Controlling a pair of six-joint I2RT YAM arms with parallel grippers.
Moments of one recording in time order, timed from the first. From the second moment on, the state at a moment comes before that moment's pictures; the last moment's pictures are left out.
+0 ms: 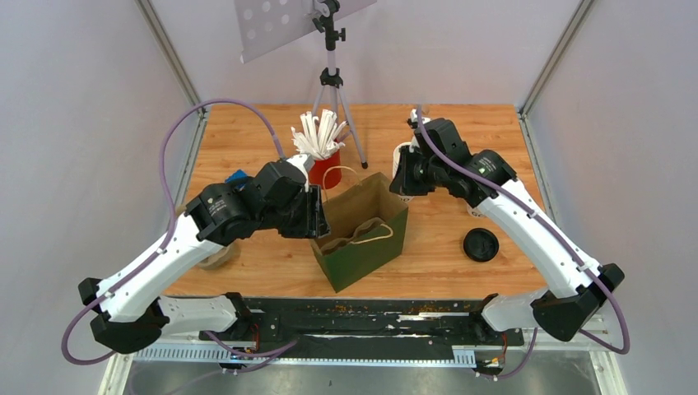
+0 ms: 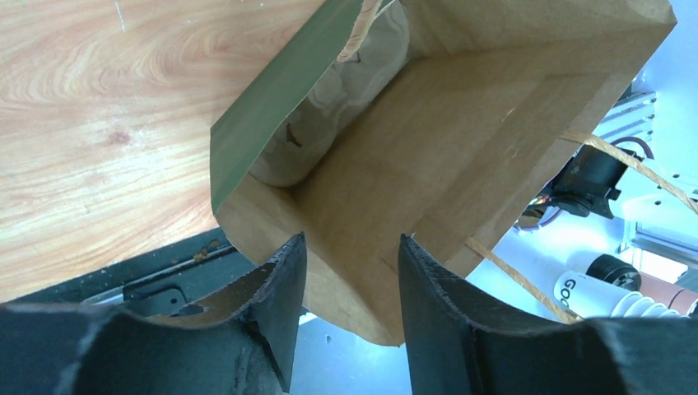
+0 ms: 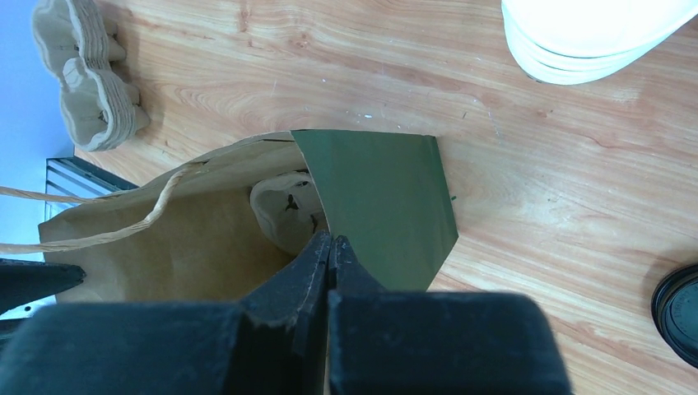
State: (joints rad) left arm -0.95 1.13 1.46 -1.17 -0.09 -0.80; right arm 0.67 1.35 1.55 -0.97 -0.03 0.54
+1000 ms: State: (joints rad) left arm -0.95 1.12 1.43 -1.22 -0.13 -0.77; right arm 0.67 1.25 1.42 -0.85 -0.08 0.62
